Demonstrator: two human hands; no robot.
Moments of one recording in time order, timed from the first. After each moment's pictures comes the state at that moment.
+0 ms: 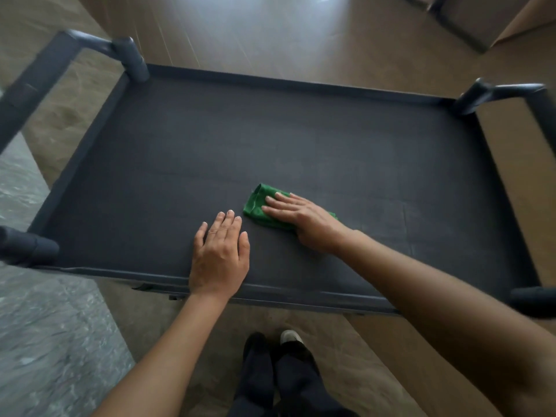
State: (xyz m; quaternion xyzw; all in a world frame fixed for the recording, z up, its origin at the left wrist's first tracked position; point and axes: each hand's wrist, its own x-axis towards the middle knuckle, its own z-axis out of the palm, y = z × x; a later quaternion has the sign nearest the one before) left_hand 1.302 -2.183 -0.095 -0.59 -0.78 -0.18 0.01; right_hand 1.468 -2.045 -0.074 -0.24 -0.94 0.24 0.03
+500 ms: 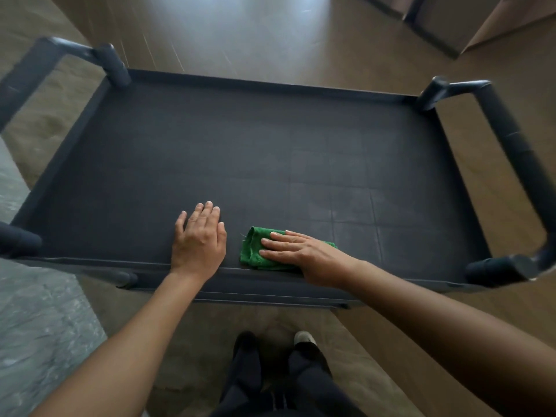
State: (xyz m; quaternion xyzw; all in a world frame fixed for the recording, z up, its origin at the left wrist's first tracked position) left_hand 1.305 -2.184 -0.091 -0.61 -0.78 -0.12 -0.02; right_hand 1.540 -2.116 -0.067 -0.18 -0.95 0.26 0.01
